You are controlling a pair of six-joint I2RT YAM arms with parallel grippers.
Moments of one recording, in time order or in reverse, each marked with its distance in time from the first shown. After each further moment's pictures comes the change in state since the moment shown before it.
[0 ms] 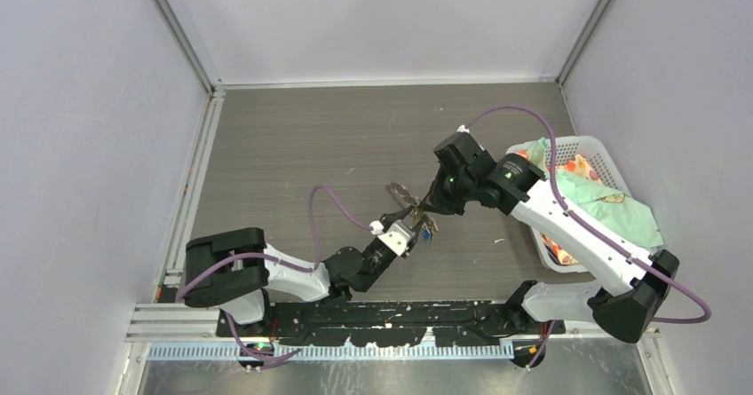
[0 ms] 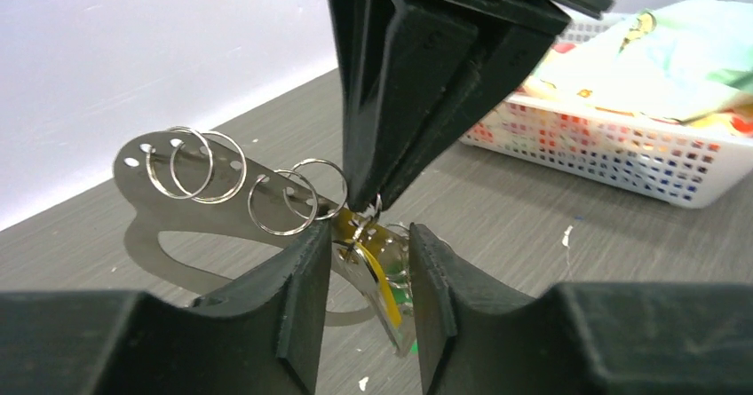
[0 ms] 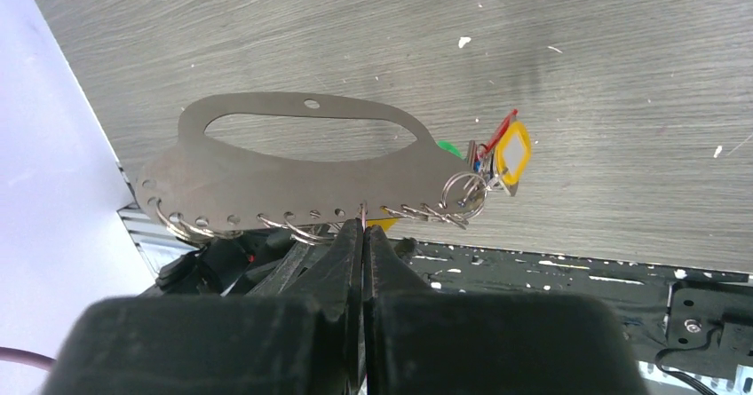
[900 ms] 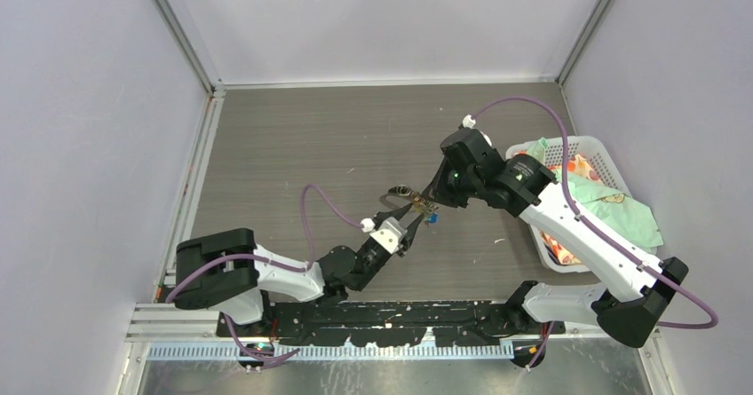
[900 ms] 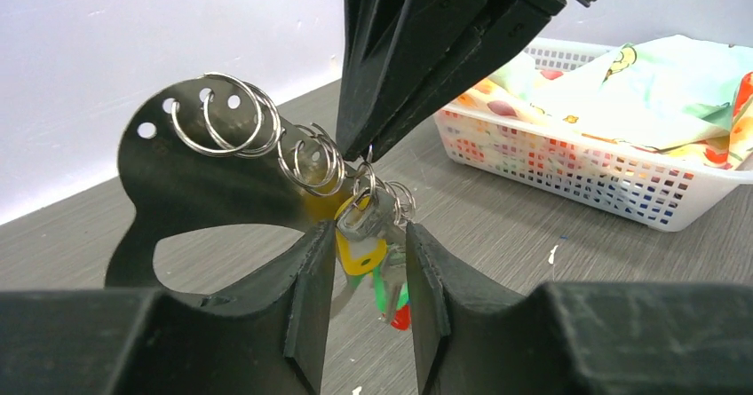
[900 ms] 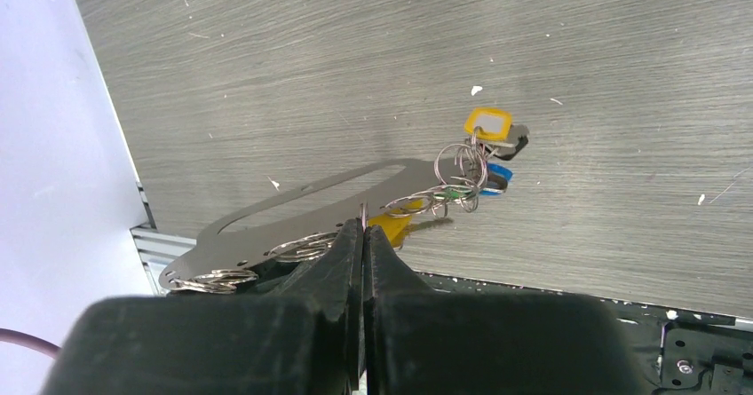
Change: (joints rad) left arm 0.006 -0.059 -0.011 0.001 -0.005 -0.037; right arm 0.010 -0.035 0.034 0.039 0.076 -0.044
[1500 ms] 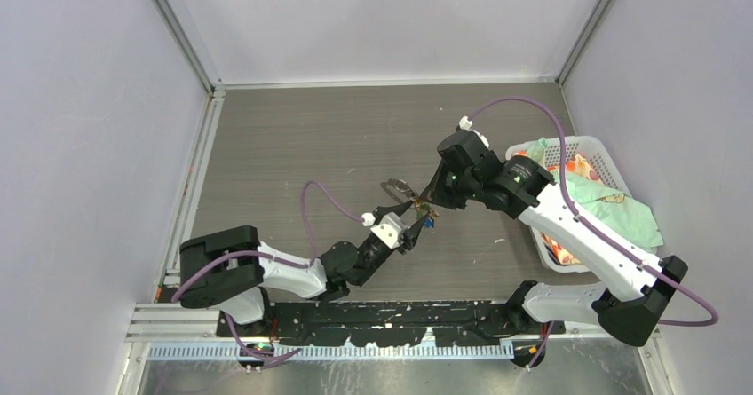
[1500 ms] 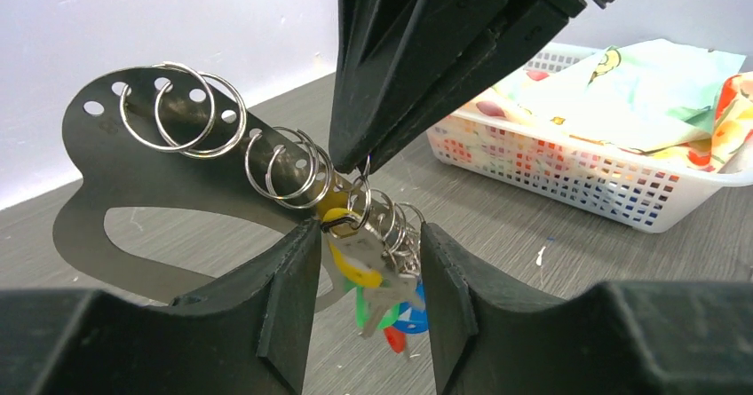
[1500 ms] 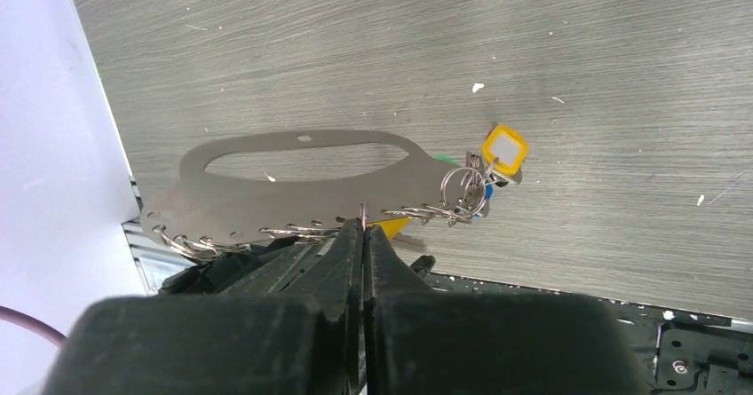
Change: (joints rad) left arm 0.032 0.029 0.009 0.000 0.042 -0.042; right arm 0.025 0.001 0.000 0.000 0.016 -0.002
